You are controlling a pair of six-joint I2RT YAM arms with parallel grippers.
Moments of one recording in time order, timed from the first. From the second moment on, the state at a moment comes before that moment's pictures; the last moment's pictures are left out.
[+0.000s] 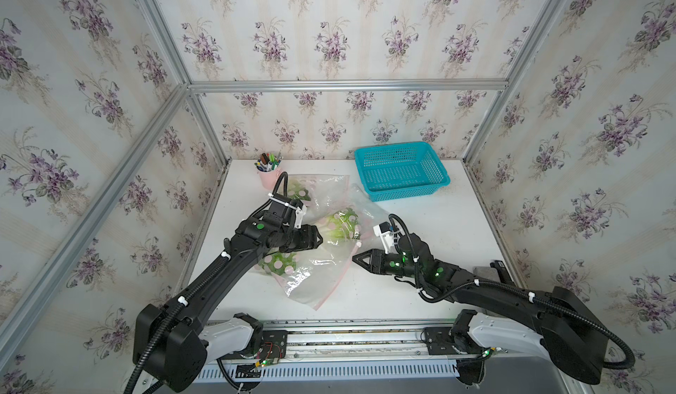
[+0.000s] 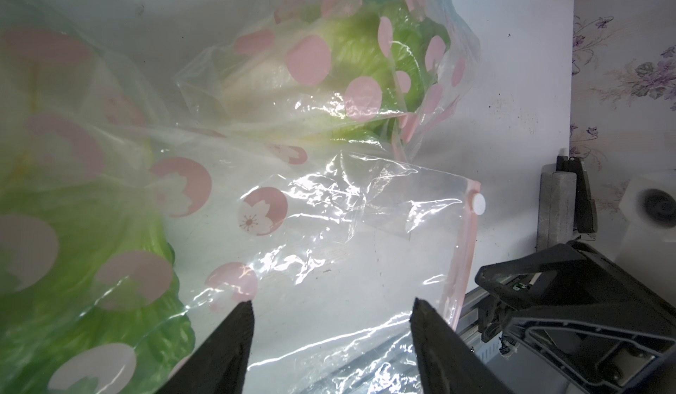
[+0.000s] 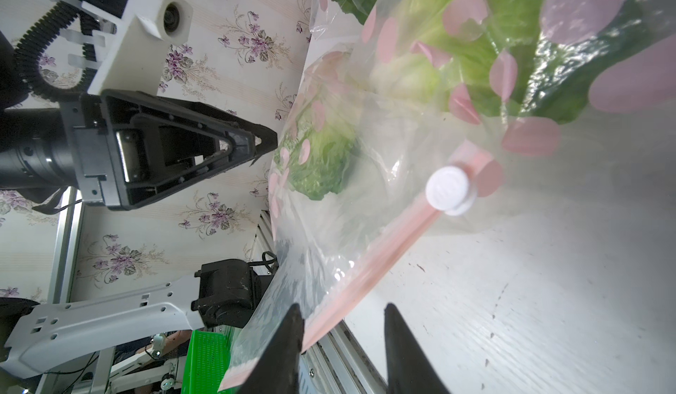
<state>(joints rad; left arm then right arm) -0.42 1.21 1.00 -0.81 0.29 -0.48 0.85 1.15 0.47 0.25 -0.36 0.96</state>
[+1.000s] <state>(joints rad) -0.42 1.21 0.99 -0.80 0.30 -0.47 0.86 1.29 0.52 0.31 -0.36 0.99</state>
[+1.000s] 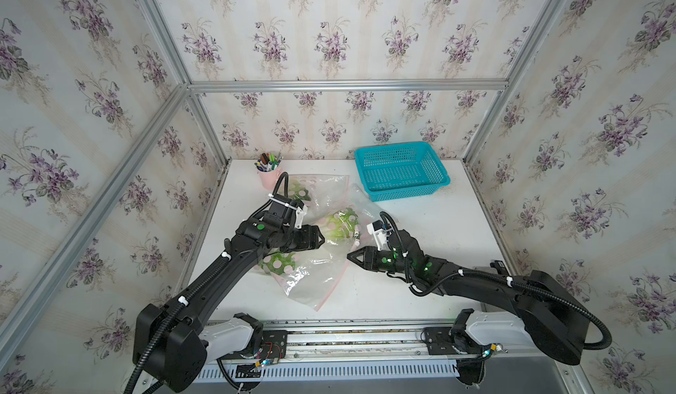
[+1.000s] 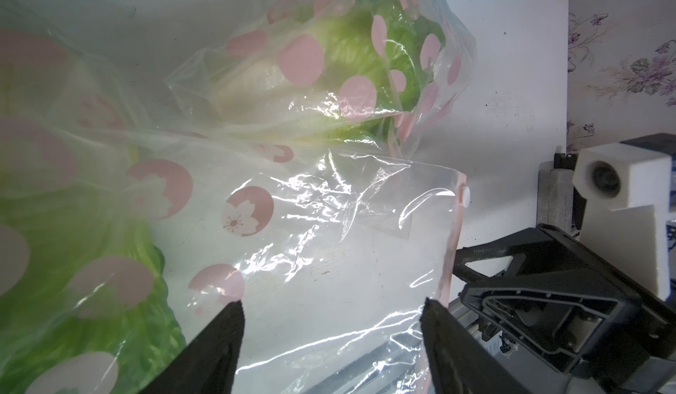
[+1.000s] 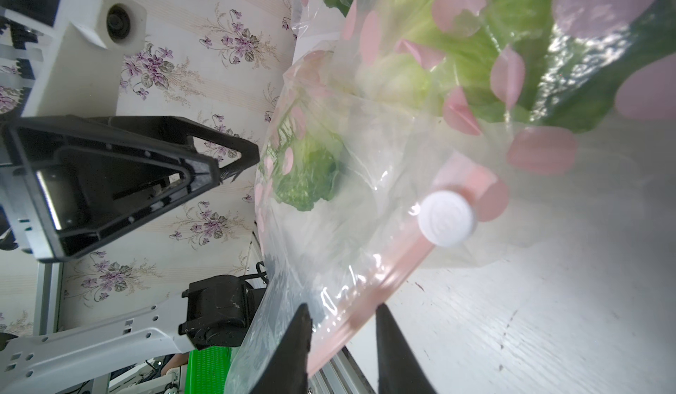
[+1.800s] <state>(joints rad) -0.42 1.21 0.98 -0.80 0.30 -0.46 0.86 1.29 0.53 0.30 -0.38 1.06</state>
